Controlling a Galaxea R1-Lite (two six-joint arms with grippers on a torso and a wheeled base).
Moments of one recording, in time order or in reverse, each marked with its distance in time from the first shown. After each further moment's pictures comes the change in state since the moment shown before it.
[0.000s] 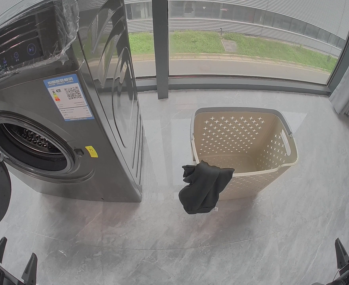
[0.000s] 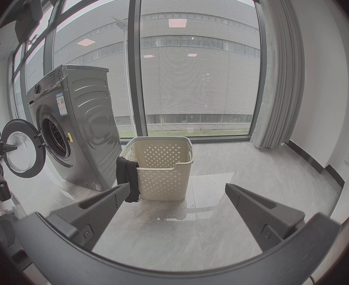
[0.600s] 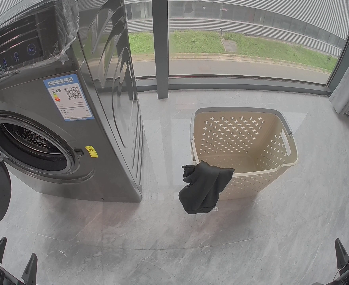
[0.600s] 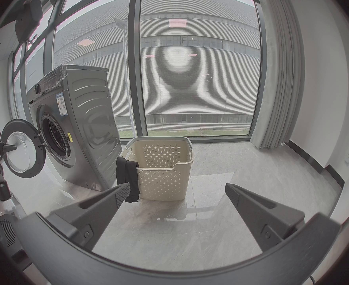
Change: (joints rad) left arm 0.000 0.000 0.000 0.000 0.000 0.001; right arm 0.000 0.000 0.000 0.000 0.000 0.000
